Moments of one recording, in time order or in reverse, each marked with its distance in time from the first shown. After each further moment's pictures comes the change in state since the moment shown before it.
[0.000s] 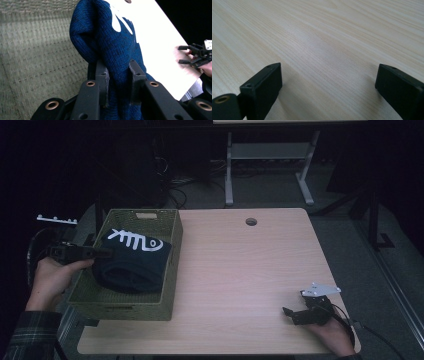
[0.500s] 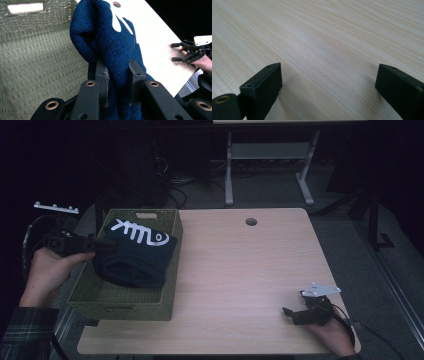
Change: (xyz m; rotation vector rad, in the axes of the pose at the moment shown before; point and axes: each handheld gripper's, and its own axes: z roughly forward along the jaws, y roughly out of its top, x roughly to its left) left arm -0.038 0.023 -0.015 -0.005 -0.009 0.102; right arm 0.000 0.000 0.000 0.001 0.002 0.000
